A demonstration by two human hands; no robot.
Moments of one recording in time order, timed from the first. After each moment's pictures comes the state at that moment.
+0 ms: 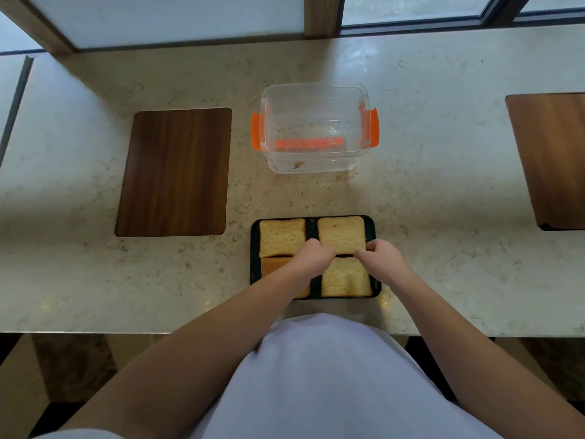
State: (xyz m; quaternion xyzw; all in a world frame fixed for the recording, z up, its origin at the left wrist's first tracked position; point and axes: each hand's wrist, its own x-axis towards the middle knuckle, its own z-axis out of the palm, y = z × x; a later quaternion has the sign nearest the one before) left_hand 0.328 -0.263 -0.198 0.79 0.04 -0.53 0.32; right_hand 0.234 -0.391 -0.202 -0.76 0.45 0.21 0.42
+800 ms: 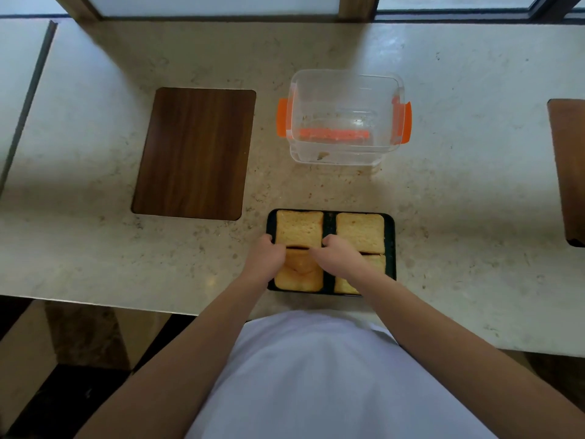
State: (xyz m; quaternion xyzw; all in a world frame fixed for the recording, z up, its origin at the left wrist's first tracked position) left_hand 0.364 -0.161 -0.205 0.84 0.11 -0.40 0.35; right_hand 0.299 -0.309 -0.199 -0.76 0.34 0.33 0.45
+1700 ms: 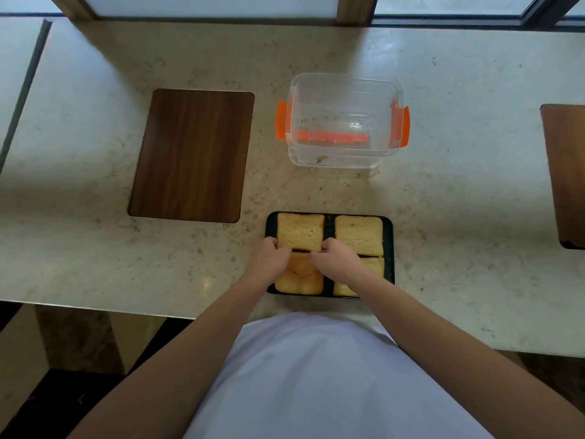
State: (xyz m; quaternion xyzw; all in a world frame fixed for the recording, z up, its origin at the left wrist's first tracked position) left_hand 0.362 -0.163 -0.205 0.86 0.04 -0.37 0.35; right_hand 0.297 -0.307 -0.201 -0.77 0.34 0.31 0.44
